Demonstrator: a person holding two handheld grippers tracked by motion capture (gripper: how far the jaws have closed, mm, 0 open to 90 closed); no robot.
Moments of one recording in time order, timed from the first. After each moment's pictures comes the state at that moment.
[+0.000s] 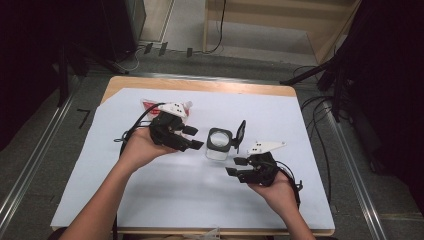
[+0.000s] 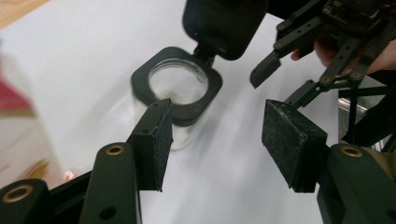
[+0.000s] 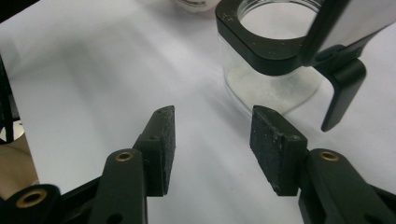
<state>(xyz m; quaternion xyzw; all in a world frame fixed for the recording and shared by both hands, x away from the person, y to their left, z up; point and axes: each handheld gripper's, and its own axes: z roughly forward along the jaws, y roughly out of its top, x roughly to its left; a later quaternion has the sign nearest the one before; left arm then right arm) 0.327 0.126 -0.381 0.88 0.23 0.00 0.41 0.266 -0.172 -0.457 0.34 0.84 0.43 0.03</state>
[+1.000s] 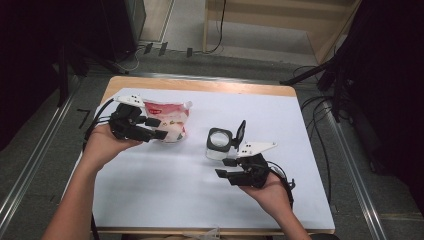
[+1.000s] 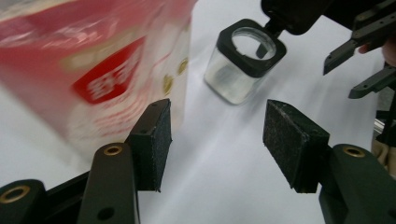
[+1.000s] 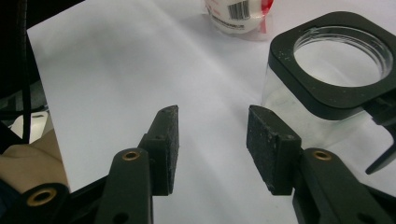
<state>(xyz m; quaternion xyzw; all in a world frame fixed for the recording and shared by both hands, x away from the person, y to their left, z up) 0.330 0.216 -0.373 0.86 0.32 0.04 0.40 0.255 -0.145 -0.440 0.29 0.85 0.44 0.03</state>
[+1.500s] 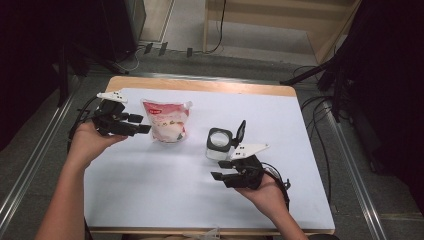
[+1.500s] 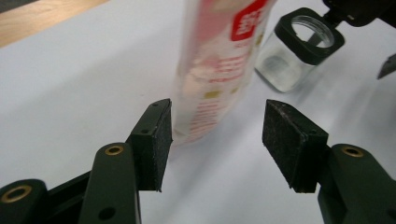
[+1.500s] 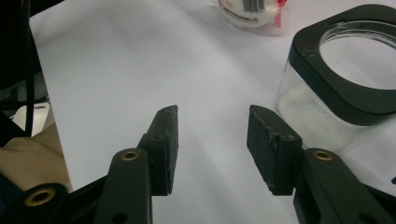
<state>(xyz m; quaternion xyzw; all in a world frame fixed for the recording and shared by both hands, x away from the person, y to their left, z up) 0.343 0.257 -0.382 0.85 0.37 0.06 0.38 0.254 -0.133 -0.445 0.28 0.86 0.43 0.03</state>
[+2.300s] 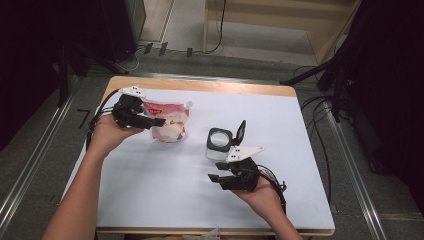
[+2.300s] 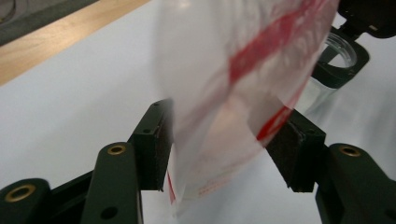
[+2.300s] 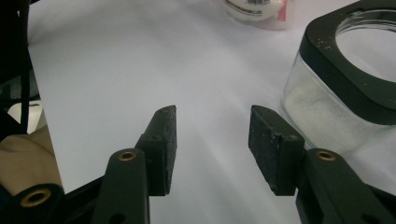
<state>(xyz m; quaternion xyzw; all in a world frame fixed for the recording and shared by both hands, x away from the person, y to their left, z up) 0.375 0.220 -0.396 0.86 0.33 0.09 0.39 0.251 -0.125 -0.454 0.28 0.86 0.43 0.03</state>
